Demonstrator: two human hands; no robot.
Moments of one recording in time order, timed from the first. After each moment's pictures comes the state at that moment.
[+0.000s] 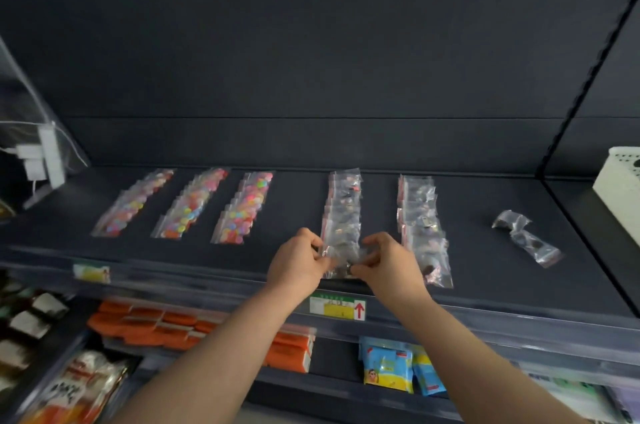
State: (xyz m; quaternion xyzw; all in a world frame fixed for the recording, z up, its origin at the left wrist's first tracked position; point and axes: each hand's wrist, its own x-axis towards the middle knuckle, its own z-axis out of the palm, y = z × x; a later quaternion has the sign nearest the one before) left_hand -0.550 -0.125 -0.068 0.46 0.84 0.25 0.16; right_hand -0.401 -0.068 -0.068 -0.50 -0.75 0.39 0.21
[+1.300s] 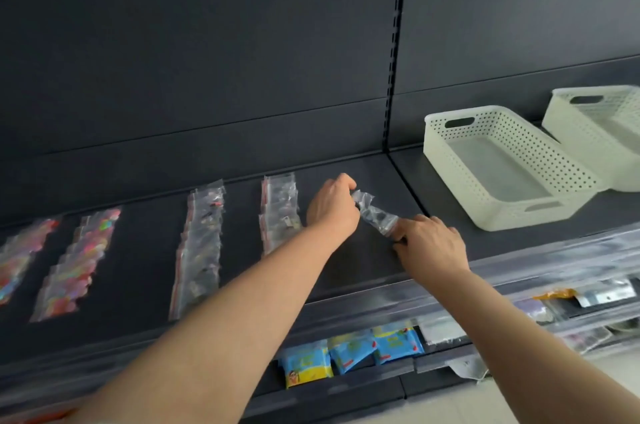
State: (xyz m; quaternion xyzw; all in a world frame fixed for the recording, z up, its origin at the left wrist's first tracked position) left_hand -0.337 0.044 -0.041 0.64 0.72 0.21 0.16; right_hand -0.184 0.004 -0.062 -0.65 -0.75 0.04 0.08
